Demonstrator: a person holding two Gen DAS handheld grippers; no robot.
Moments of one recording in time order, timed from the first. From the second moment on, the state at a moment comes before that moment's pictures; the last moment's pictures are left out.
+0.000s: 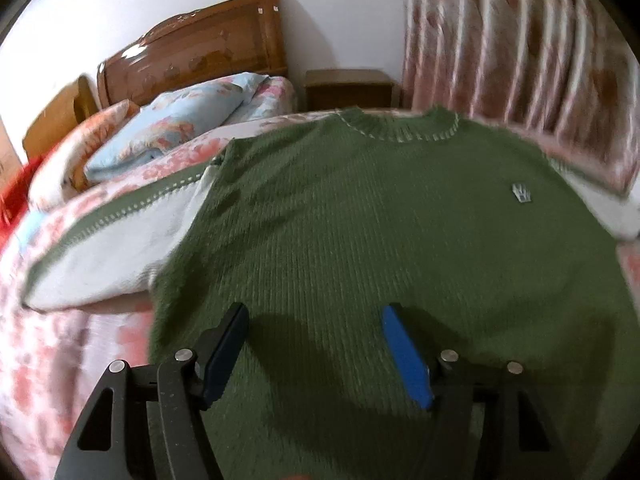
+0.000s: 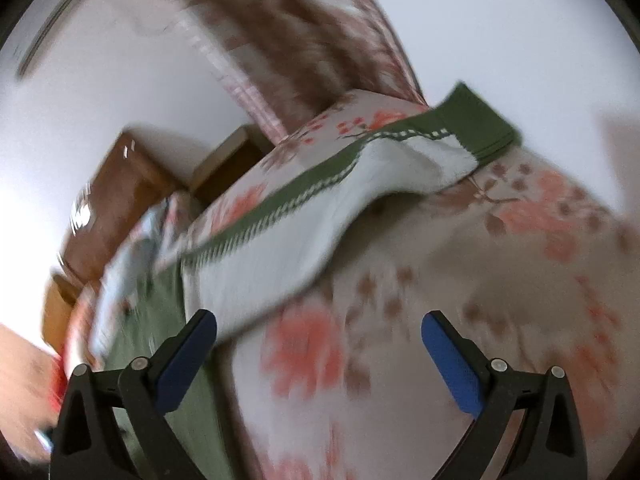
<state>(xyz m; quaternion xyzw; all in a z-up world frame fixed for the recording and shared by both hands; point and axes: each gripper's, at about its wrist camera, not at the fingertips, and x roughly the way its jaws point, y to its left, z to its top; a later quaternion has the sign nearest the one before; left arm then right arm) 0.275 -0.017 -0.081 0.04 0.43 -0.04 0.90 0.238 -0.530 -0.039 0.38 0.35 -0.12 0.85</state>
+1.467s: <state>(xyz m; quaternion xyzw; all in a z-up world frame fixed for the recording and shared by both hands) 0.280 -0.137 -0.032 0.18 0.35 -0.19 0.90 0.285 -0.324 -0.031 0.08 0.40 0.07 0.91</state>
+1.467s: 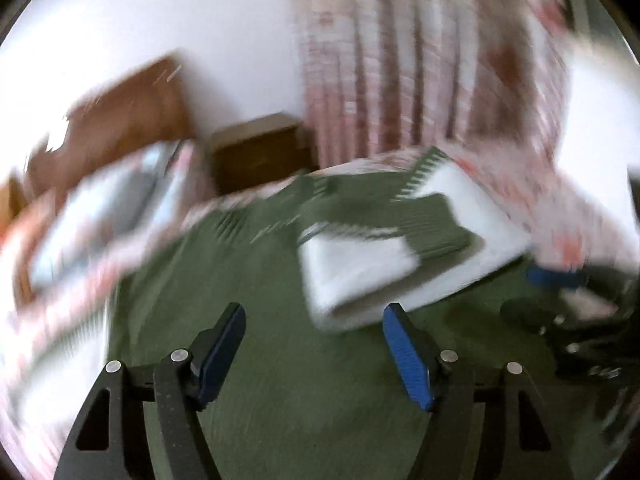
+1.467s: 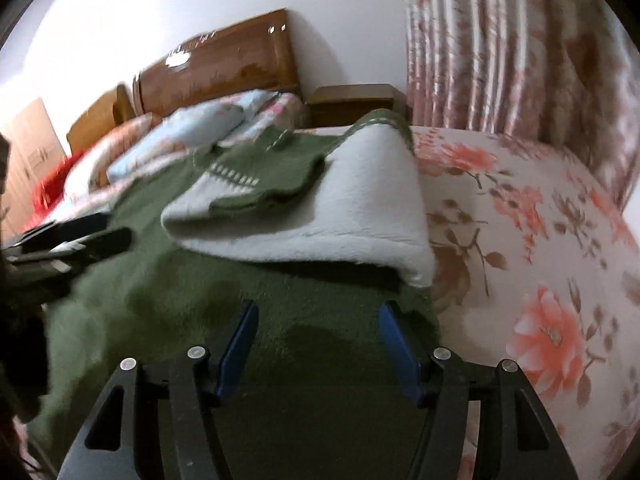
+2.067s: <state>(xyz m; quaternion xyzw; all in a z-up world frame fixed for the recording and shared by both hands) 0.345 0.043 -0.057 -0.26 0.40 -0.15 0.87 0.288 -0.332 -0.035 0.10 0.41 0.06 0.91</state>
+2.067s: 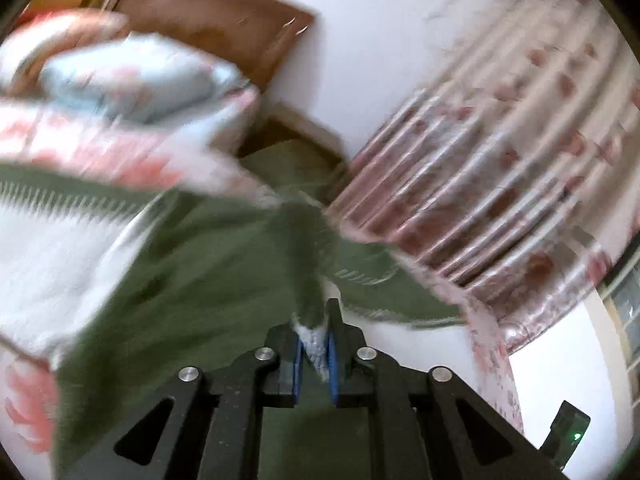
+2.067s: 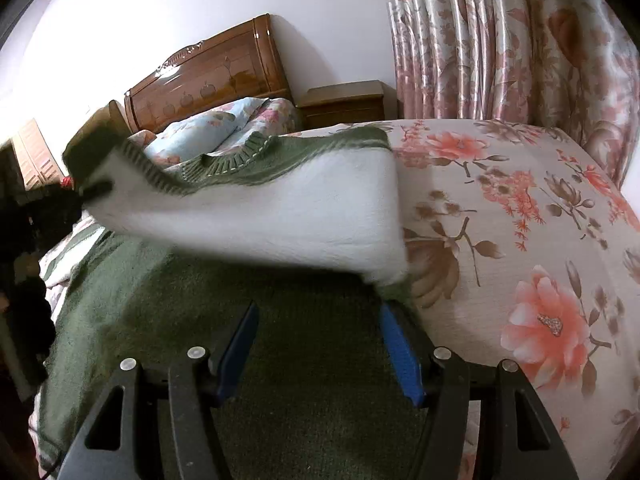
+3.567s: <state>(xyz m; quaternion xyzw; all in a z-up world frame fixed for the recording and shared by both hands) 0.167 0.026 -0.069 0.04 0.42 -0.10 0.90 0.195 -0.266 -0.041 -0.06 0.47 0.09 0.87</state>
